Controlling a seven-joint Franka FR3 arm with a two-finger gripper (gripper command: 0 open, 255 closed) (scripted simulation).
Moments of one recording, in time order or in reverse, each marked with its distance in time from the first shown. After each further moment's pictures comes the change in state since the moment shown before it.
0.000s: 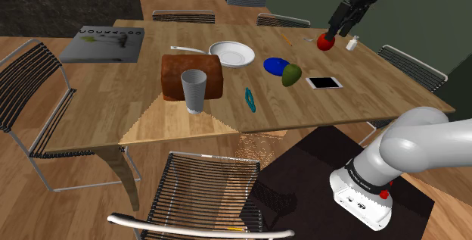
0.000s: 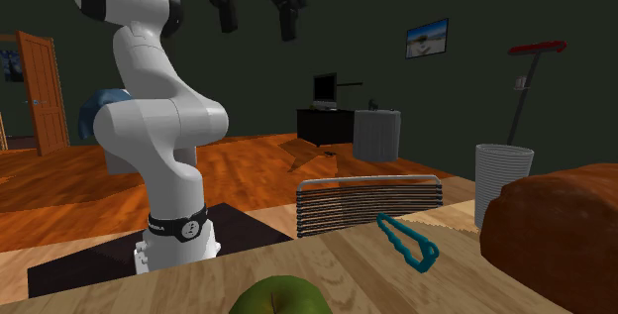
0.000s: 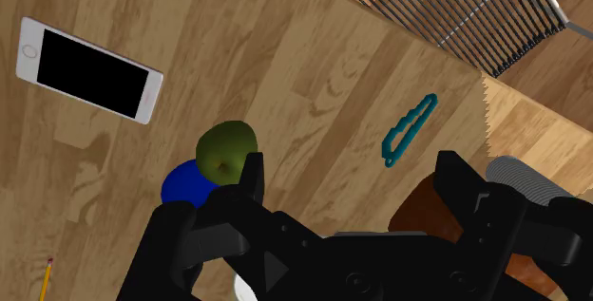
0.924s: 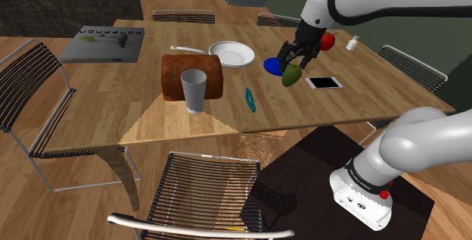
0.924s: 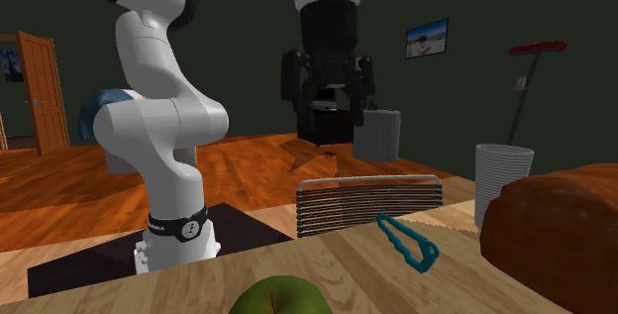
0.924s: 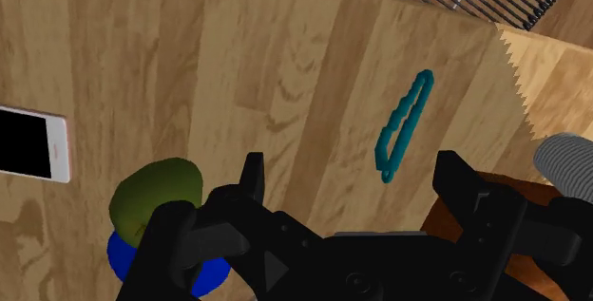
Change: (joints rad) arm -0.015 0.160 0.220 -0.194 0.094 0.348 0.342
